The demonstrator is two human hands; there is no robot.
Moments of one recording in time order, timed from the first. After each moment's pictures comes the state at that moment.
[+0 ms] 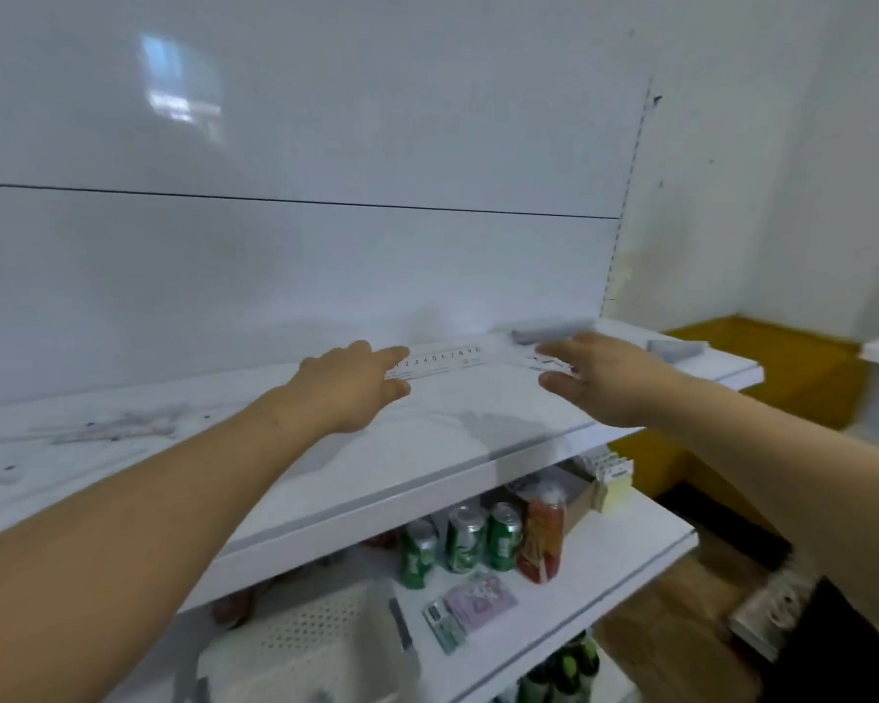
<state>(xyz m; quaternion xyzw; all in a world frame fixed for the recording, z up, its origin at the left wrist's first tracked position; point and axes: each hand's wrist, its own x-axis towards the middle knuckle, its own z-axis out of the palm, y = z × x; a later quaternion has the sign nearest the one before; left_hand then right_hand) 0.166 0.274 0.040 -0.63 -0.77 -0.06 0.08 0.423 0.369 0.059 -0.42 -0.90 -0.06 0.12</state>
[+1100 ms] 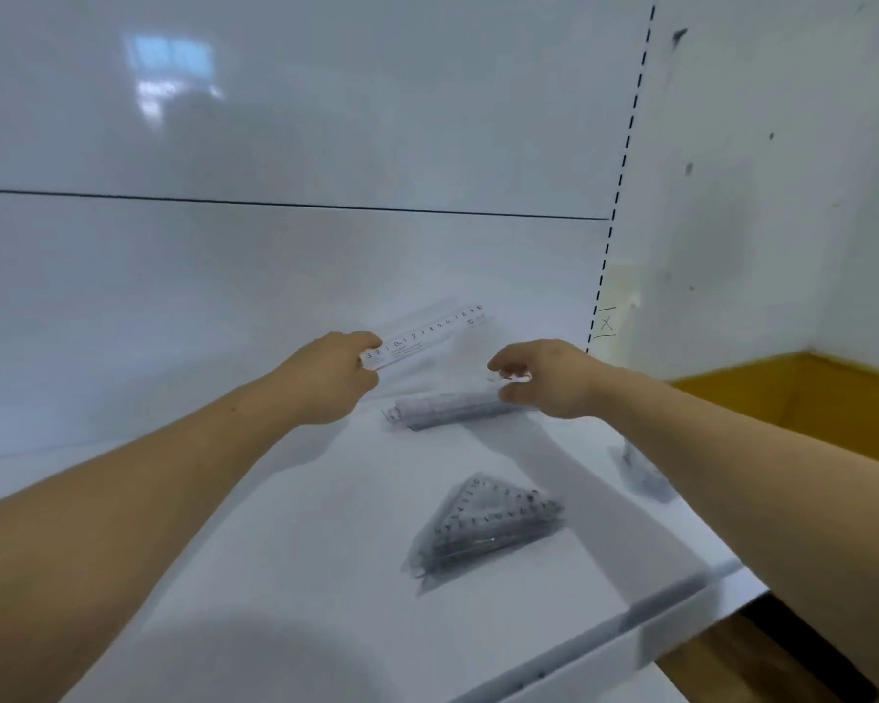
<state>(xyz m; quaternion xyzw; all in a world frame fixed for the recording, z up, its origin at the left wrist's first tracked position) 0.236 0.623 0.045 -0.57 -0.79 -0.20 0.01 0.453 0.760 0.050 -0.34 -0.93 0.08 0.11</state>
